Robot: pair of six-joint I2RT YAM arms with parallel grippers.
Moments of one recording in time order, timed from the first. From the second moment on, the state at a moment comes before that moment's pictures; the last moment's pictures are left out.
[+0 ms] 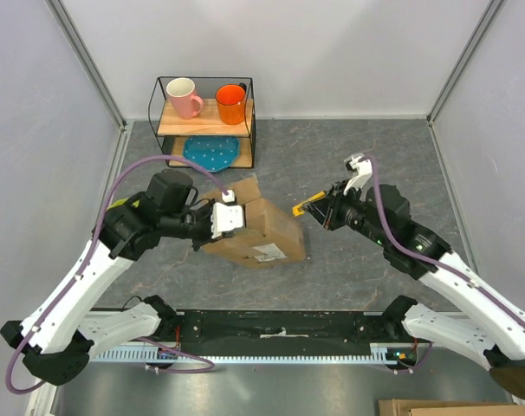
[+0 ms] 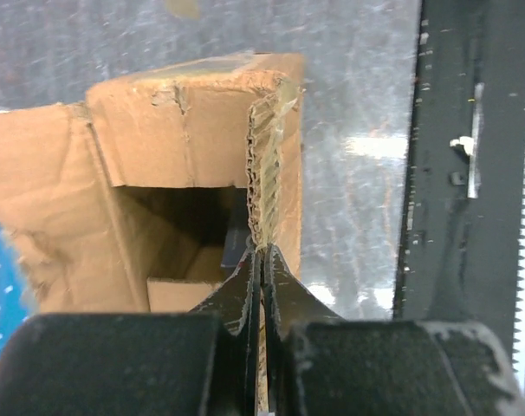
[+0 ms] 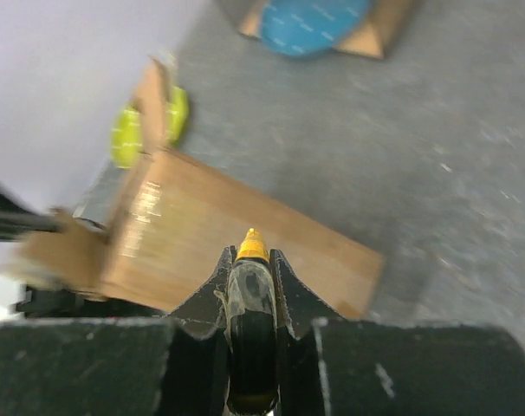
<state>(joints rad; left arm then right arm) -0.67 0.96 1.23 -1.02 0.52 0.69 0.78 0.86 0.96 -0.31 0.00 0.51</state>
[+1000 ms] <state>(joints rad) -0.95 1.27 1.48 -0.98 -0.16 0.70 0.11 1.29 0.57 0.04 -0.47 0.65</state>
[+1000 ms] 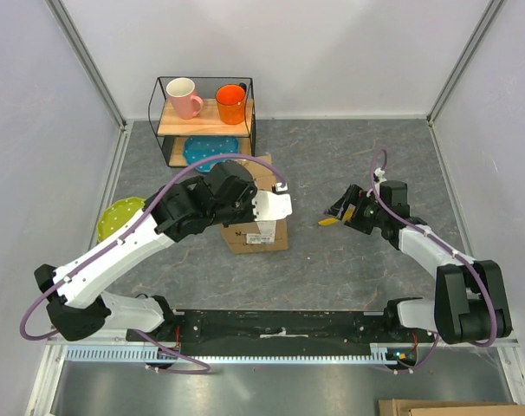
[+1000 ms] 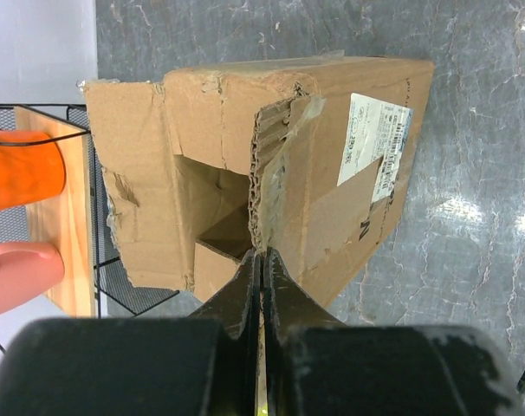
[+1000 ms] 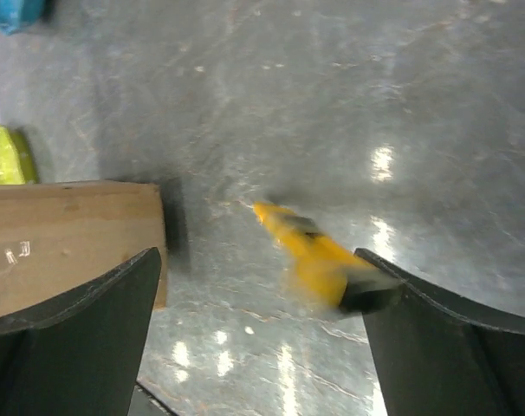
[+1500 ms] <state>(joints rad) -1.01 1.34 1.52 -0.97 -0.23 0.70 0.10 1.00 0.70 -0.43 -0.09 0.49</state>
